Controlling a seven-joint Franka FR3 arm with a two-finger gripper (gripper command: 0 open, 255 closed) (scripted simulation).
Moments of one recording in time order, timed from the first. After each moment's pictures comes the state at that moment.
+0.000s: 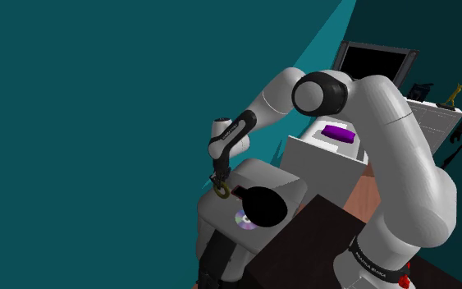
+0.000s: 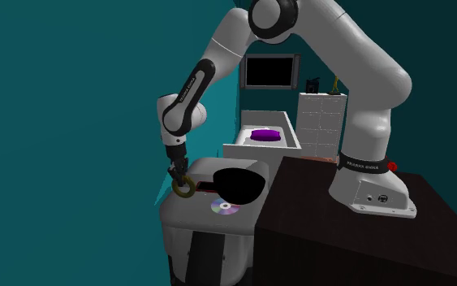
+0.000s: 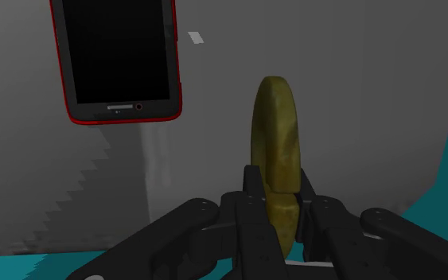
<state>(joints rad) 0.01 0.78 0.03 -1.81 0.00 2.48 -0.09</state>
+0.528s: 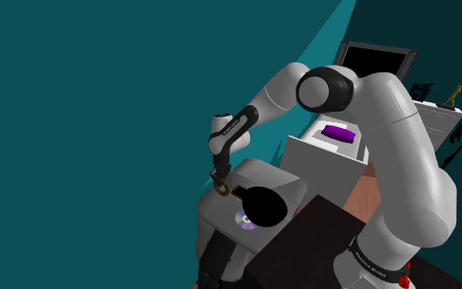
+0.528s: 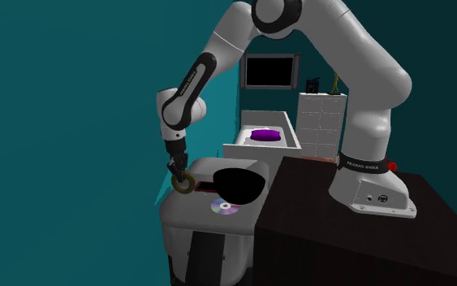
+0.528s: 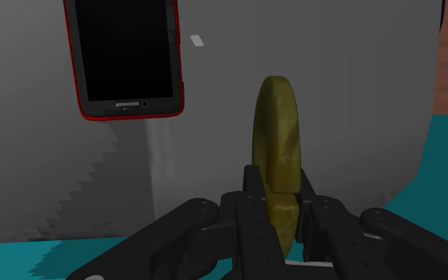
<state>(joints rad) 0.01 0.74 0.03 -1.83 0.00 2.45 -0.09</state>
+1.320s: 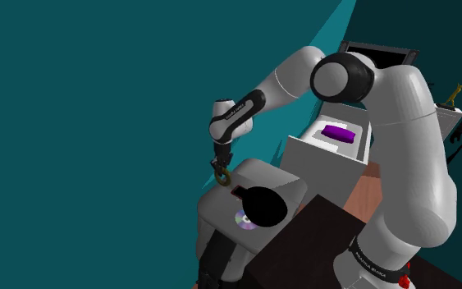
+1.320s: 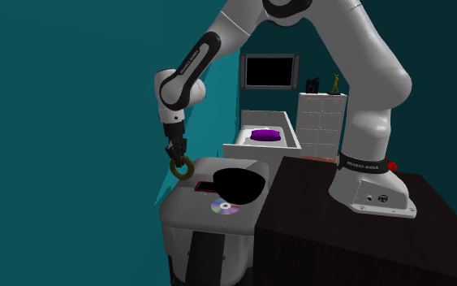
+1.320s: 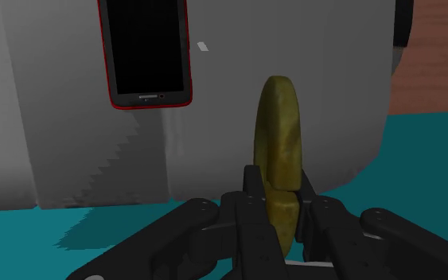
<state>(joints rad) 0.00 0.61 0.04 -1.86 0.01 2.35 -0.09</state>
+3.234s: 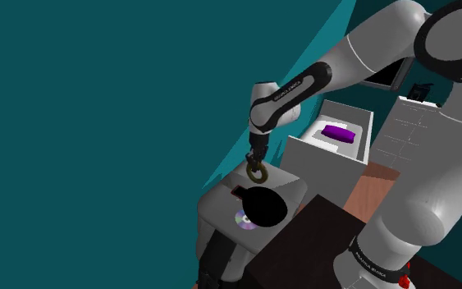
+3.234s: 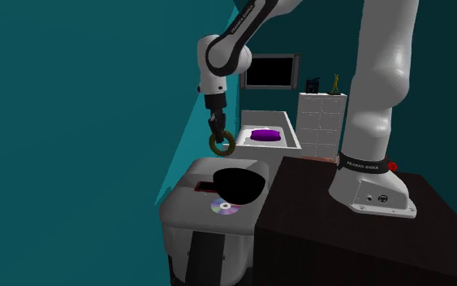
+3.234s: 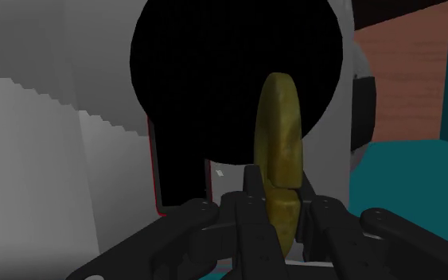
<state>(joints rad) -0.05 0.03 0.01 -2.42 0.02 2.33 -0.17</state>
